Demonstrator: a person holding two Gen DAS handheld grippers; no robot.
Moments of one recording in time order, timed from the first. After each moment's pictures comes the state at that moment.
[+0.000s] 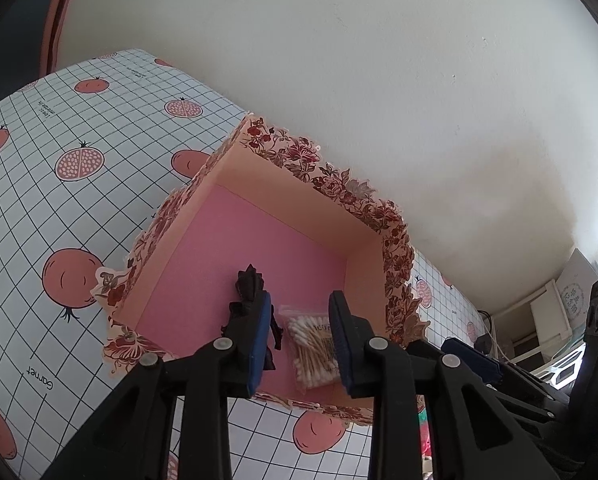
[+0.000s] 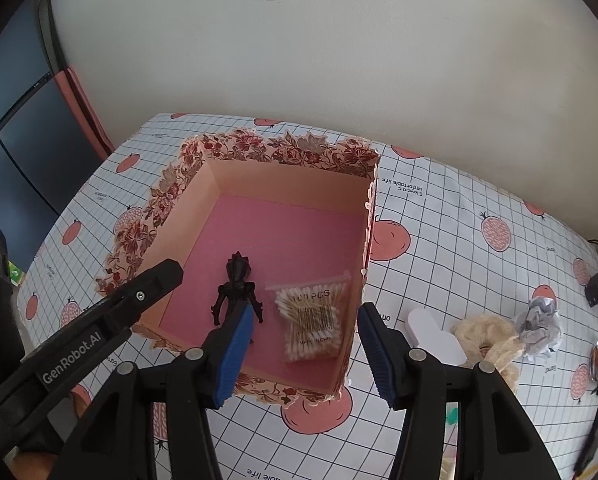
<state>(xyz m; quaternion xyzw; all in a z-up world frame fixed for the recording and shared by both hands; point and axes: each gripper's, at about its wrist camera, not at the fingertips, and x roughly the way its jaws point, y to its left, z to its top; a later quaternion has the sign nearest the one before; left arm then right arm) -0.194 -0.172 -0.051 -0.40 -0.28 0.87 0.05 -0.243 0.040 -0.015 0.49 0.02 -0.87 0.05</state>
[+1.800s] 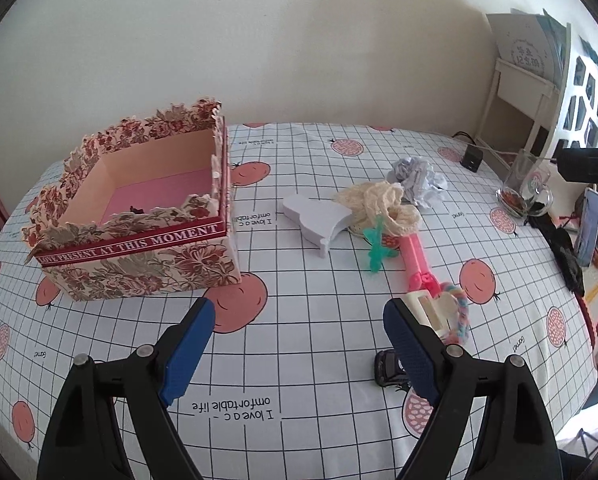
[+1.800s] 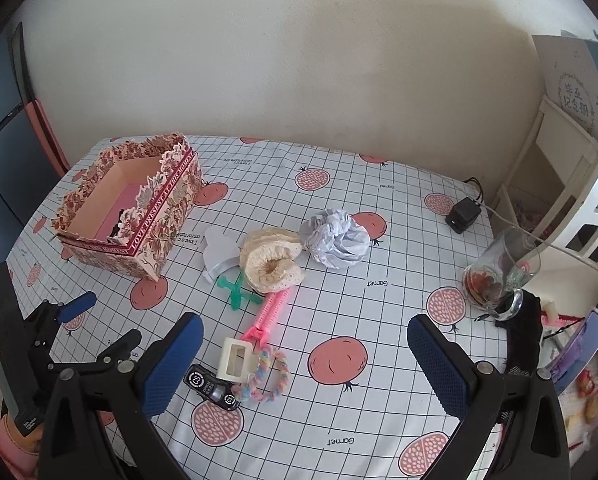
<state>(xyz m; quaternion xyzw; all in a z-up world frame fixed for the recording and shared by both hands) -0.068 0.031 -0.069 -0.41 0.04 0.90 0.13 -0.076 0.275 0.024 0.46 0.00 -0.89 -0.03</state>
